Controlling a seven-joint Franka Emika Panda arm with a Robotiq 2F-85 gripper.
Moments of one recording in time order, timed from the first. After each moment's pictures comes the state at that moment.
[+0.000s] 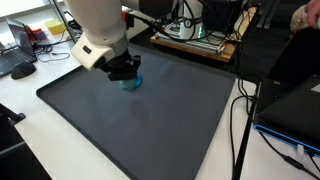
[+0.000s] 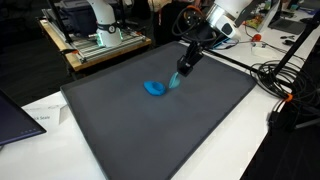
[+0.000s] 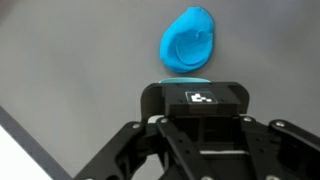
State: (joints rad) arm 0.14 0.72 0.03 -1.34 -0.36 1.71 -0.42
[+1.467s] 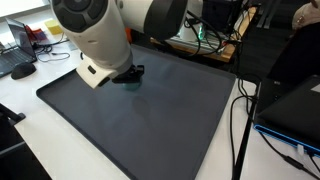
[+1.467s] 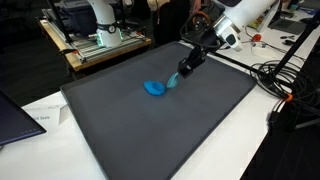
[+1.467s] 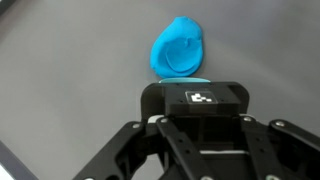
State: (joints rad) arm 0.18 0.90 0.02 -1.07 -0.38 1.48 -0.34
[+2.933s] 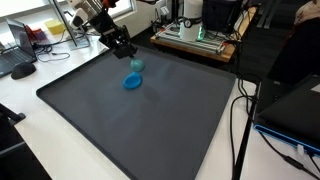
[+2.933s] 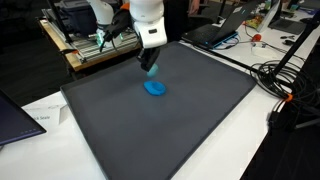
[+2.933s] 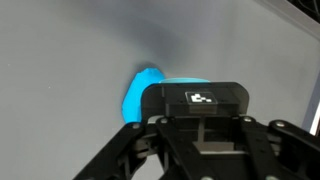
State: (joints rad) arm -0.25 0.40 0.03 -1.81 0.17 1.84 -0.64
